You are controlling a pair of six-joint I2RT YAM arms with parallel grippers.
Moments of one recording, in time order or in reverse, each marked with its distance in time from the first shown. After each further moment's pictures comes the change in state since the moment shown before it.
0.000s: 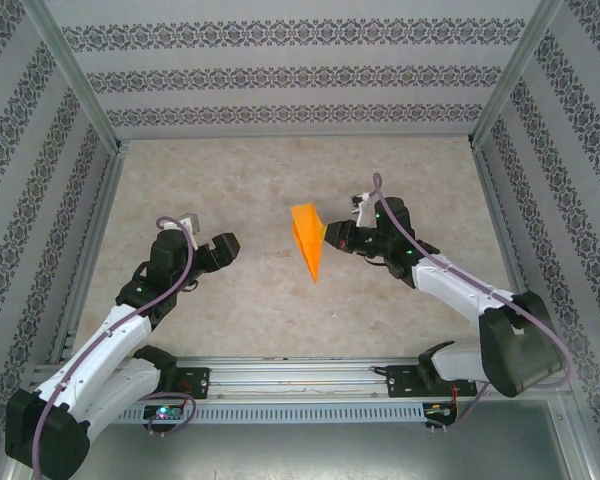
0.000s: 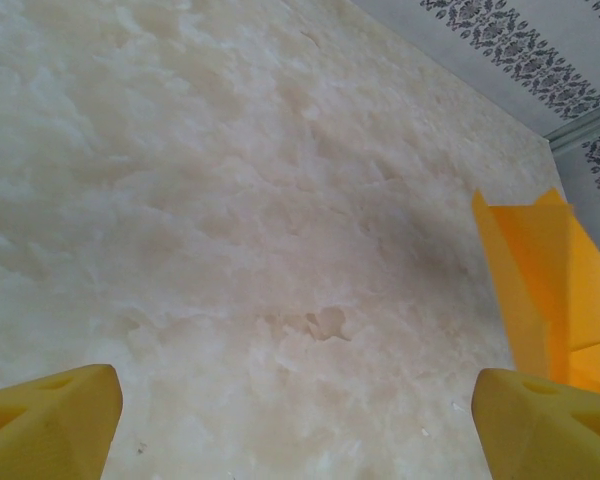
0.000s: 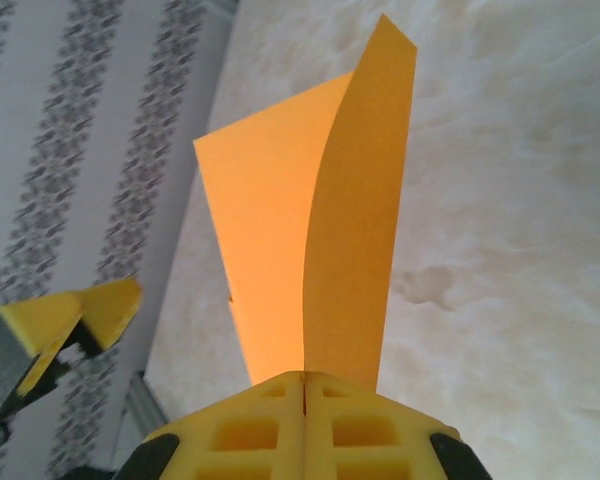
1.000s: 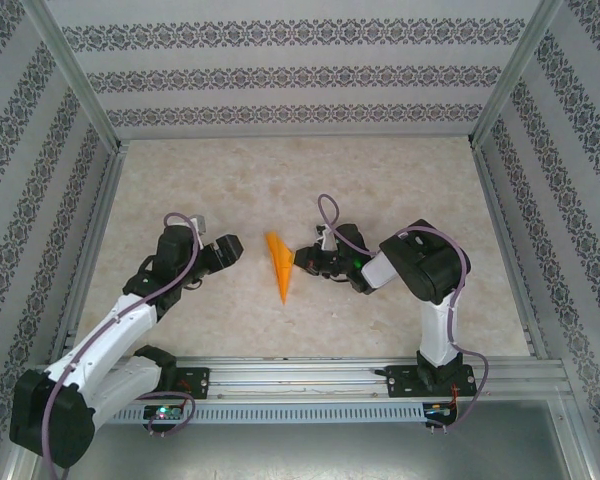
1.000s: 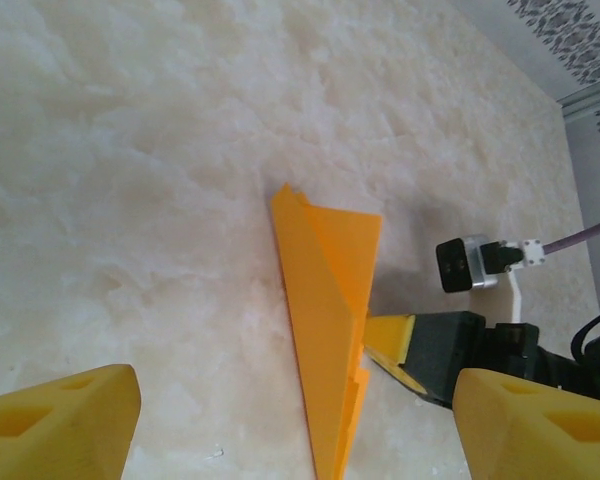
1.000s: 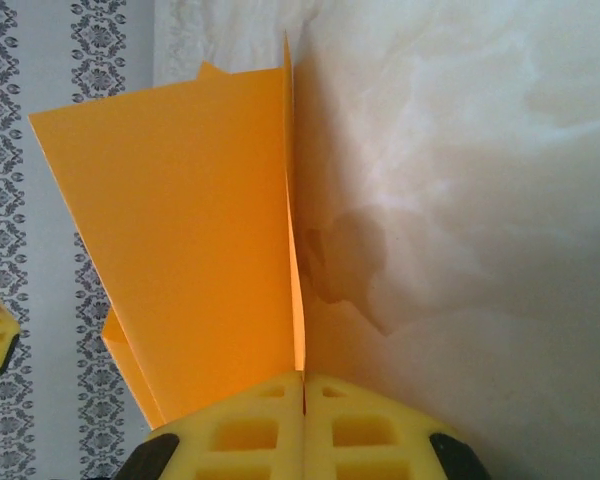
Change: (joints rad) left arm 0.020 0.109 0.009 0.006 0.092 -0.036; right arm 0.118 0.678 -0.018 0.680 -0.045 0.245
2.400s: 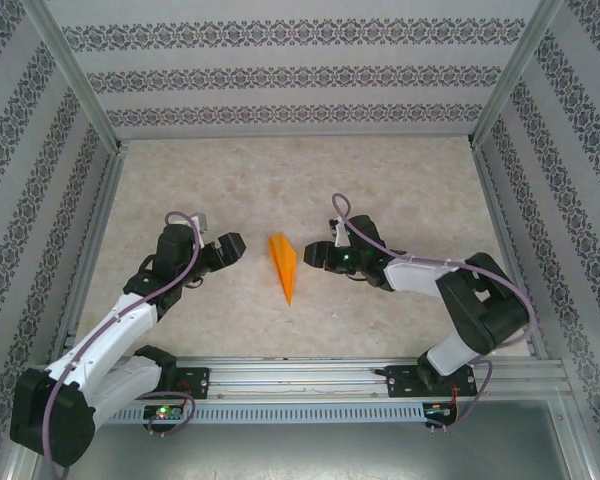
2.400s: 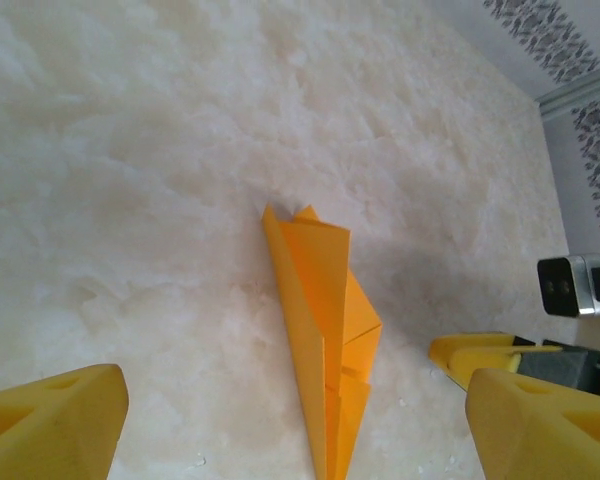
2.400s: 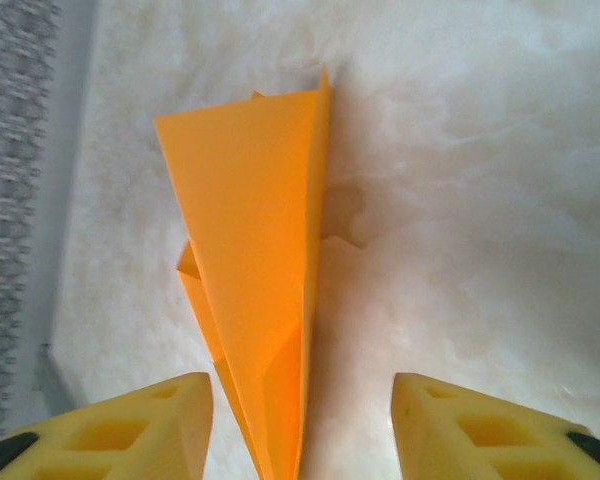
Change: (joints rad) left arm 0.000 -0.015 0.000 0.035 0.014 0.009; right arm 0.006 -0.456 0.002 -0.663 0.206 -0.311
